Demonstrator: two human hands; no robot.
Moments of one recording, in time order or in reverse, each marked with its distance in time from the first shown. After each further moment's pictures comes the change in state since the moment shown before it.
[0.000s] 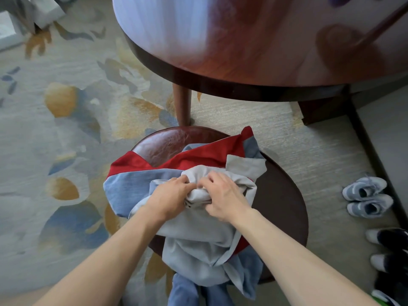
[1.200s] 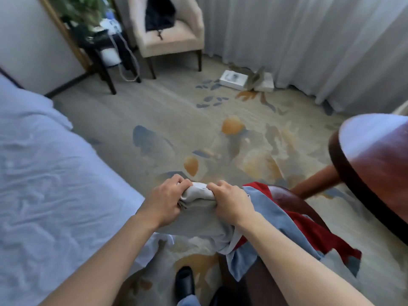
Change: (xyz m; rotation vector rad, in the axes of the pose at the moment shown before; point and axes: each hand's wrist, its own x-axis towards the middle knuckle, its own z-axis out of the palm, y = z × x) left_hand -0.464 -0.019 -0.020 -0.258 0.747 -0.811; right_hand -0.058 -0.387 -0.019 -0.359 -0.139 -0.801
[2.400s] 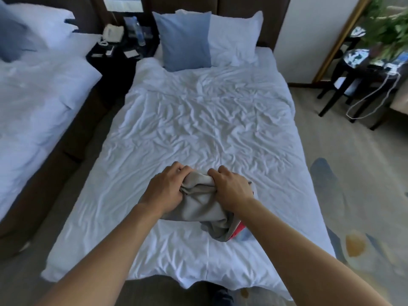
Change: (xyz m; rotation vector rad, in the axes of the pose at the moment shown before) left_hand -0.611 -0.397 -0.147 0.045 0.461 -0.924; right_hand 0.058 -0.741 0.194 -0.155 -0.176 -0.937
